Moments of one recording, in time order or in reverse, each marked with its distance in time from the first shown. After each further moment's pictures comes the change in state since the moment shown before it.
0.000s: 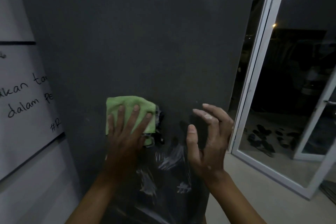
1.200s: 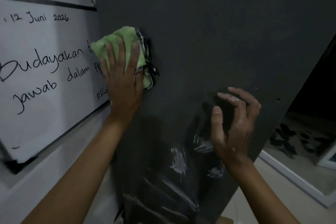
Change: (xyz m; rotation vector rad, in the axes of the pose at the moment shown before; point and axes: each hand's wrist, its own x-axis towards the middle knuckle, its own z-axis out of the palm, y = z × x) left_hand 0.047 -0.118 -0.032 0.019 0.215 -0.322; right_hand -0.009 -0.035 0.045 0.060 -0.124 0.027
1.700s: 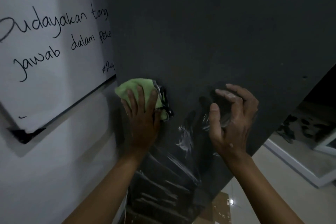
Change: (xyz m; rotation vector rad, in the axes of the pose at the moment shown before) left_hand -0.181 0.022 0.001 -0.080 -0.294 -0.172; right_hand -0.049 -0.007 0.012 -0.056 -0.102 0.016
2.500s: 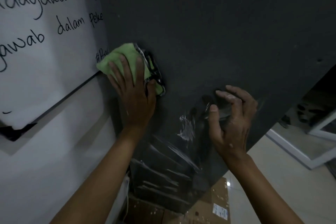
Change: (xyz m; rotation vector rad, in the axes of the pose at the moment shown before) left_hand 0.047 -0.006 -0.007 0.016 0.144 -0.051; right_hand -0.033 0.007 0.006 -0.044 -0.067 0.041
